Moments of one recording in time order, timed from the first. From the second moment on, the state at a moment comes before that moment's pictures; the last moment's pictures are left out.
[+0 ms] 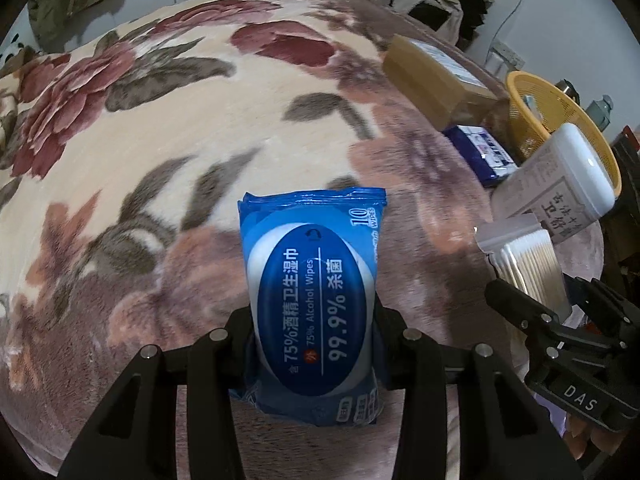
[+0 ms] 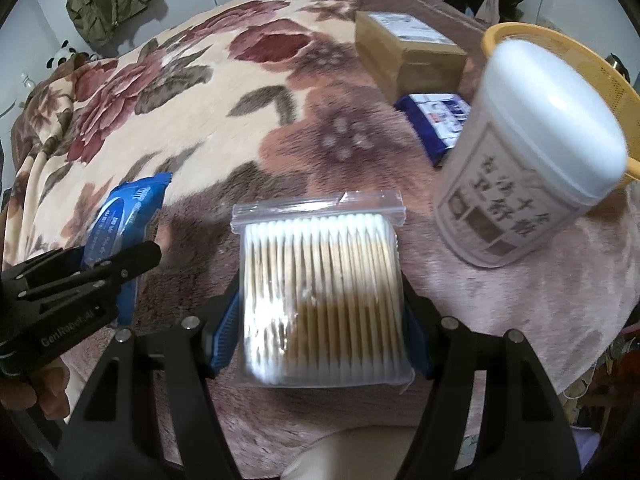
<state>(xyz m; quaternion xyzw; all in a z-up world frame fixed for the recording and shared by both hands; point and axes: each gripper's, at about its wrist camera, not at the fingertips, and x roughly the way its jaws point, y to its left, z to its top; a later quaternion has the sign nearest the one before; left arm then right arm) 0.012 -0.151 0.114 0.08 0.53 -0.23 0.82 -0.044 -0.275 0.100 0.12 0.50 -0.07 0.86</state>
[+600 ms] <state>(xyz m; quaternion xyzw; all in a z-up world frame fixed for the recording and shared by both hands) -0.005 -0.205 0.123 0.09 0.52 -0.26 0.81 -0.063 -0.313 0.118 0.12 0.48 -0.09 0.86</state>
